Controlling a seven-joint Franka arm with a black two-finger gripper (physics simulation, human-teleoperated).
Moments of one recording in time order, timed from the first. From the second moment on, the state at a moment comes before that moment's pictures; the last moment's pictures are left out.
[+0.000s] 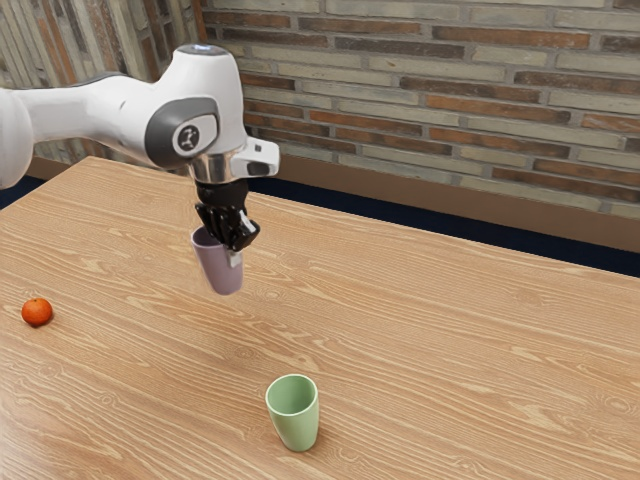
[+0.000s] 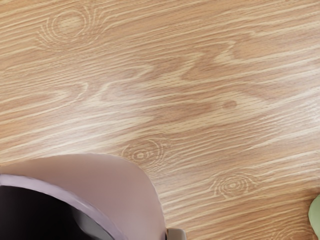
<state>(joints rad) 0.02 0.06 -0.15 -1.88 0.06 1.88 0.10</state>
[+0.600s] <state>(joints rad) -0.20 0.09 -0.16 -1.87 0.06 1.89 0.10</state>
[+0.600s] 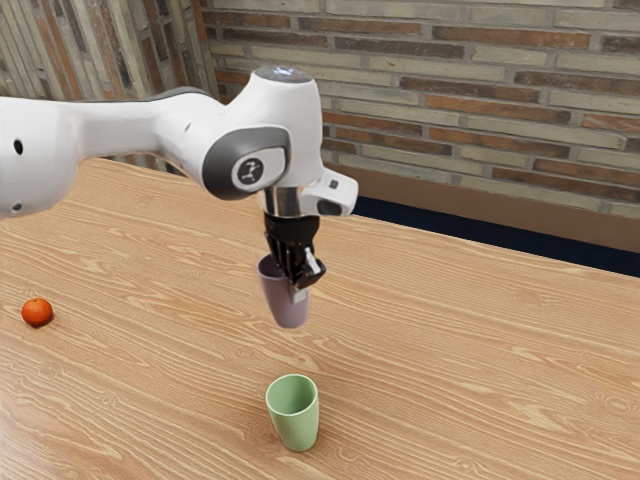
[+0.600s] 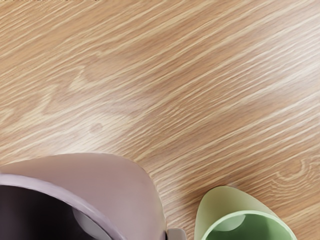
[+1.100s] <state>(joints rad) -0.31 0.11 -0.16 -1.85 0.05 1.89 0.12</state>
